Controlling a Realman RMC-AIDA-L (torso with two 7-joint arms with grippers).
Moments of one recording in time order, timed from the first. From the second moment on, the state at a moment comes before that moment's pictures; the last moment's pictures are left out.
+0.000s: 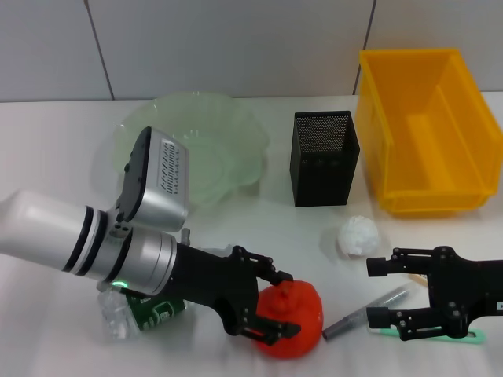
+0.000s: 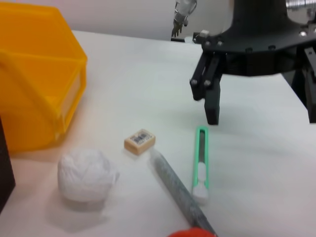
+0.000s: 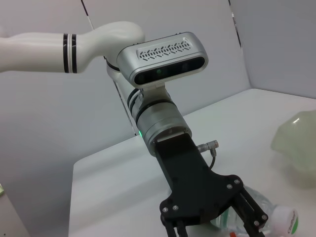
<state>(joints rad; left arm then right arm) -0.69 -2.08 1.32 0.61 1.91 1.36 -1.37 0.48 2.03 -0.66 -0.63 -2.08 -1.82 1.32</state>
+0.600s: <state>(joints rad) -0.69 -2.07 1.32 0.62 1.90 1.36 -1.39 0.48 2.03 -0.66 -0.63 -2.08 -1.82 1.32</state>
